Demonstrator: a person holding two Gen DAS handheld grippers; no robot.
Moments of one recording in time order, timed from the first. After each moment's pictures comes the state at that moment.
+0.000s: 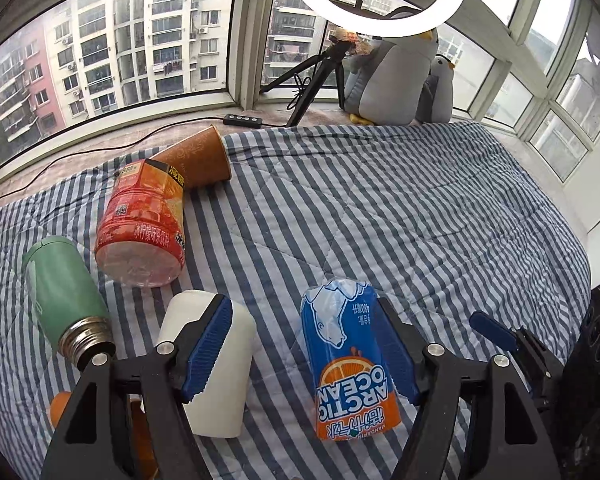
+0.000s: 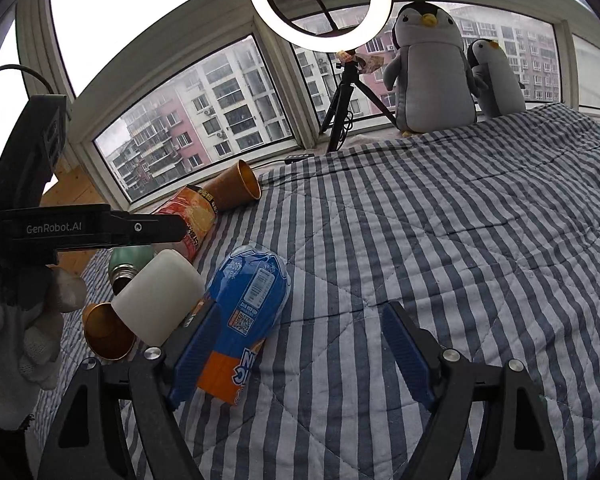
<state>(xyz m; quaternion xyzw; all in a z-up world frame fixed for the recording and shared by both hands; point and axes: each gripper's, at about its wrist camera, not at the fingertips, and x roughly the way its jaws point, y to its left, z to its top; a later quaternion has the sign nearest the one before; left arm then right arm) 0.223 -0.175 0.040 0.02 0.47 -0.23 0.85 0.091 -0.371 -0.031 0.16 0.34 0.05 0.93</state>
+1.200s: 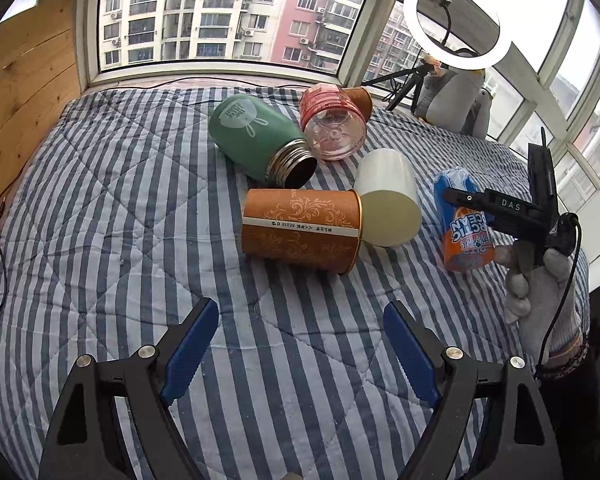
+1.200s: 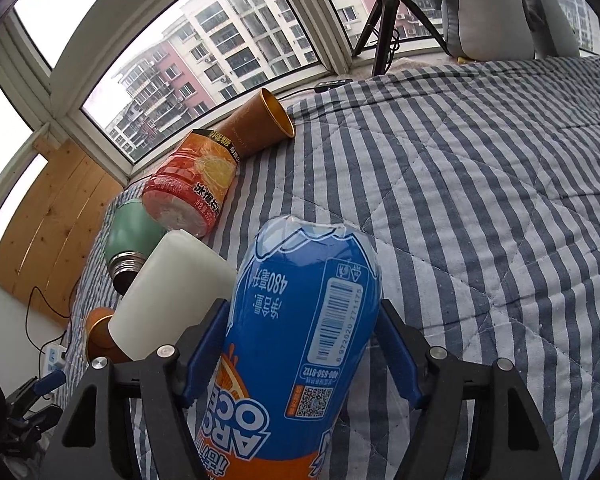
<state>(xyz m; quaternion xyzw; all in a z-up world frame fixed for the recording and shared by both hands) 0.101 0.040 0.012 -0.05 0.46 -0.18 0.87 0.161 -0.322 -0.057 0.19 0.42 0.10 0.88</state>
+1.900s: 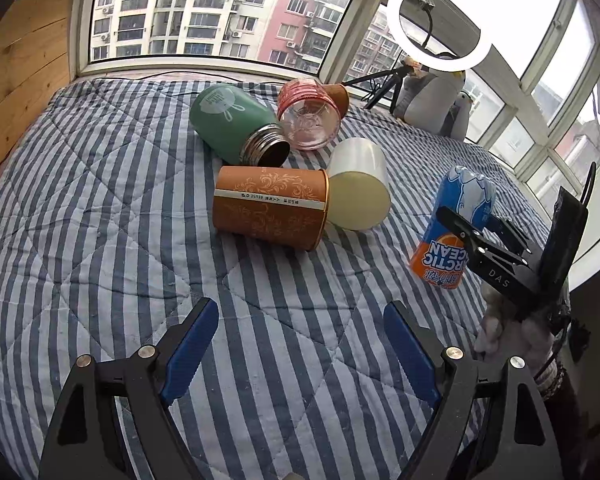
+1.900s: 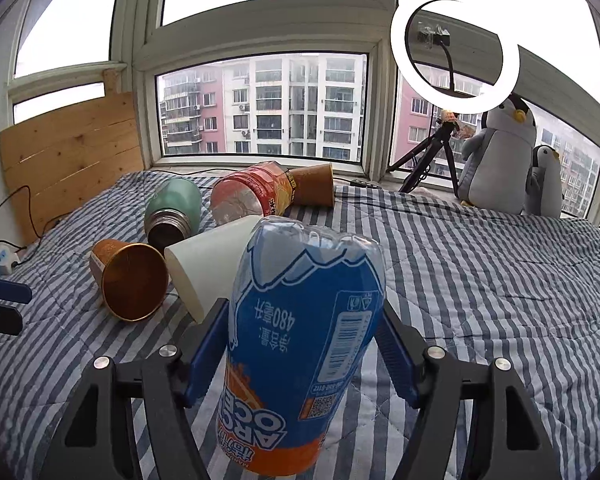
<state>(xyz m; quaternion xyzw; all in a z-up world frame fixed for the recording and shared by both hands) 0.074 0.033 0.004 -0.08 0.45 -0.21 0.86 0.071 -0.253 -0.036 -0.03 0.26 0.07 0.96</state>
